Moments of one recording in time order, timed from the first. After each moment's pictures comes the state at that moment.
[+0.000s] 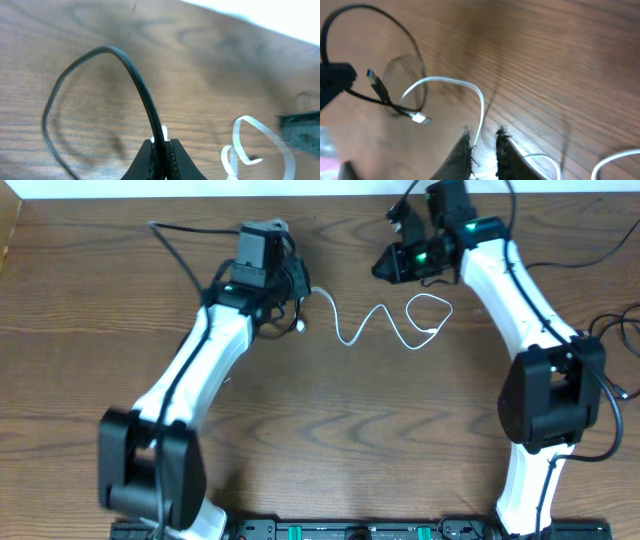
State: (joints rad) left arm -0.27 1.71 1.32 -0.37 0.15 -0.48; right arm 0.22 2.11 1.86 -0.81 -0.64 0.07
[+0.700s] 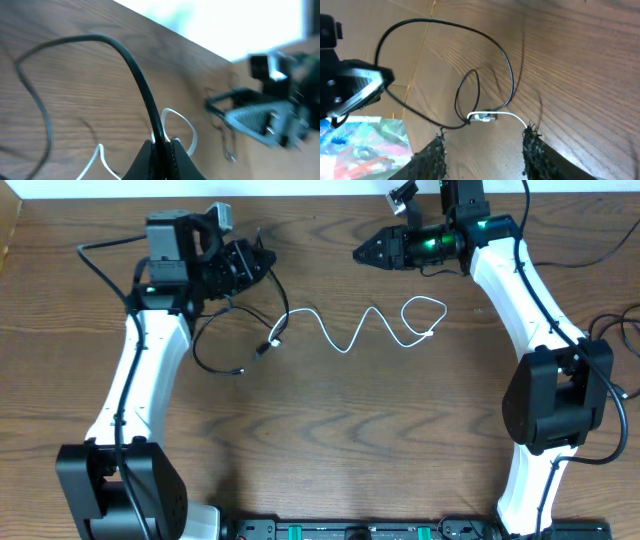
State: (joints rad) left arm 0.02 1.64 1.32 -0.37 0.77 -0.51; right arm 0.21 2.10 1.86 -0.68 -0.94 0.23
